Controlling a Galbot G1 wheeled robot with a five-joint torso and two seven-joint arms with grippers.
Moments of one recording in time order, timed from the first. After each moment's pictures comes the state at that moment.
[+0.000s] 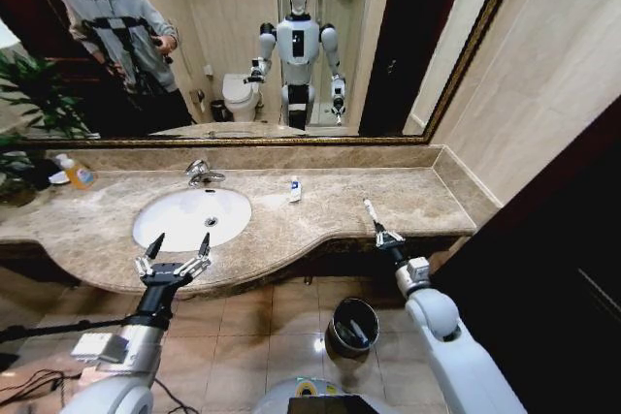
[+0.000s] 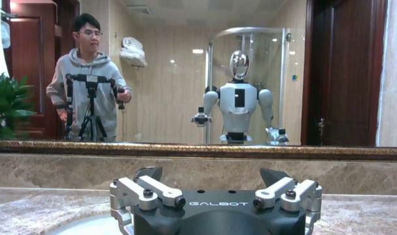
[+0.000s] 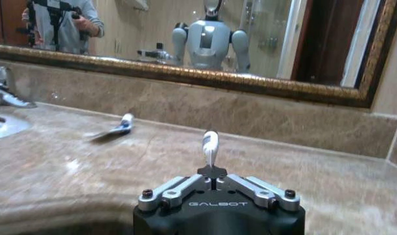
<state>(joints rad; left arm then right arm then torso) 1.84 -1.36 -0.82 -2.47 -0.37 0.04 0.05 -1.41 1.24 0.49 1.98 0.16 -0.09 0.00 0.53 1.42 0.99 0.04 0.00</state>
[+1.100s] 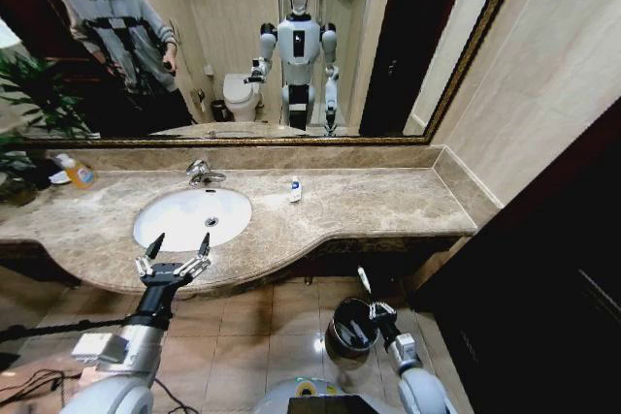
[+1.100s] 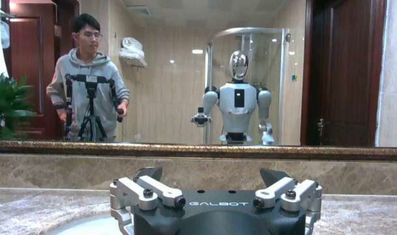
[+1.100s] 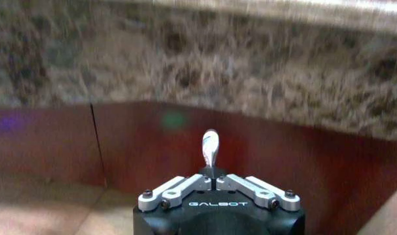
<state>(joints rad) 1.84 -1.36 -0.82 -2.47 -0.37 0.04 0.05 -1.58 1.36 0.49 1.57 0.03 0.15 -0.03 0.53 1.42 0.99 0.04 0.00</state>
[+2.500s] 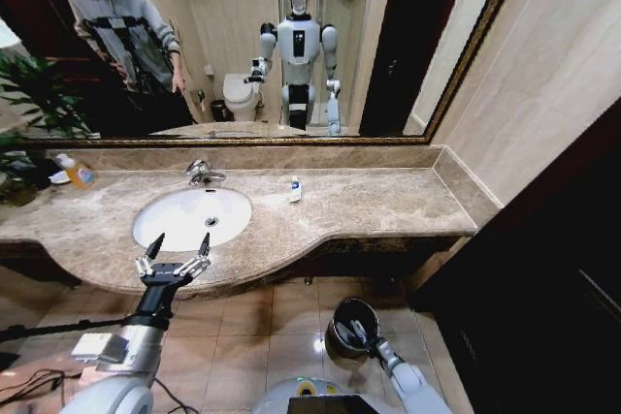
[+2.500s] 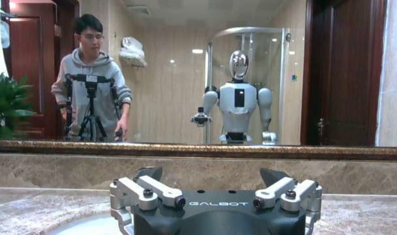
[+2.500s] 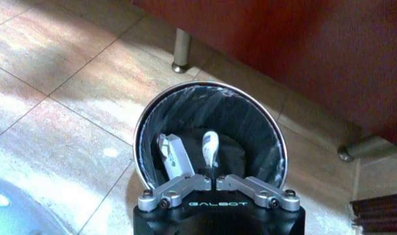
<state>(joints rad) 1.84 -1.36 -0.82 -2.47 -0.37 0.04 0.05 -1.11 1.40 0.45 0.70 -0.33 0.12 -0.17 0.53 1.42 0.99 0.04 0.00</state>
